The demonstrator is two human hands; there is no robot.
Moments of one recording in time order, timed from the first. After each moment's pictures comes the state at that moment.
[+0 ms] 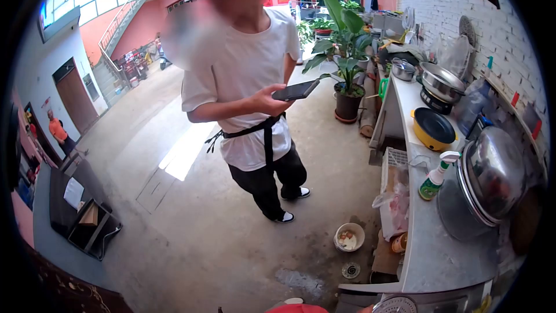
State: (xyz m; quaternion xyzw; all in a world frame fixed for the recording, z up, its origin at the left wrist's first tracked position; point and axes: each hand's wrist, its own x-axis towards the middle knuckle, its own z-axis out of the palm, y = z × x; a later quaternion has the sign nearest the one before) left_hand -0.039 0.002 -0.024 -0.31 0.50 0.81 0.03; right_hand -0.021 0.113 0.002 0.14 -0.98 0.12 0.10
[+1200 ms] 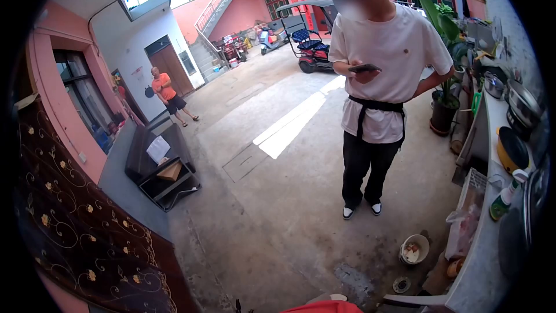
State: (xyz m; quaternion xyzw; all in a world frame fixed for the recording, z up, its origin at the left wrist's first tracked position) left_hand -0.067 -0.010 -0.110 -0.20 0.74 0.64 0.10; right_hand -0.204 0.148 -0.105 0.23 -0.95 0.16 0.10
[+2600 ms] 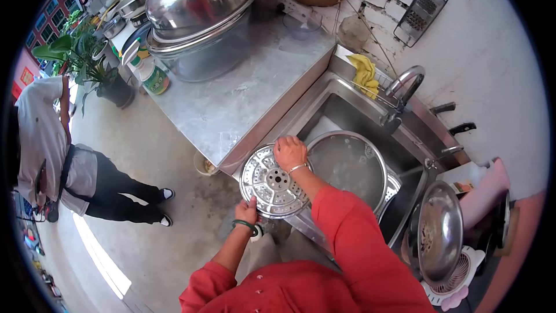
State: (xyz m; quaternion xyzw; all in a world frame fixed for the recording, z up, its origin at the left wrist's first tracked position) left_hand -0.006 -0.016 -0.018 -0.28 0.66 0.68 0.15; right_hand -0.149 0.153 0.011 0.08 -0.94 0.20 0.26
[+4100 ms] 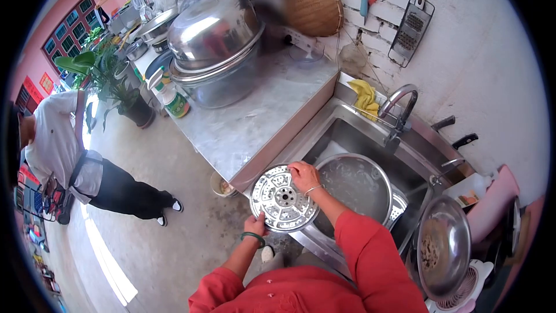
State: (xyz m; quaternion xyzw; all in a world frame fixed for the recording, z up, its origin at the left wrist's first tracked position) left_hand -0.006 -0.011 -0.006 -0.31 0.69 0.64 0.13; right_hand -0.128 0.188 0.041 0.06 -0.89 0.43 0.14
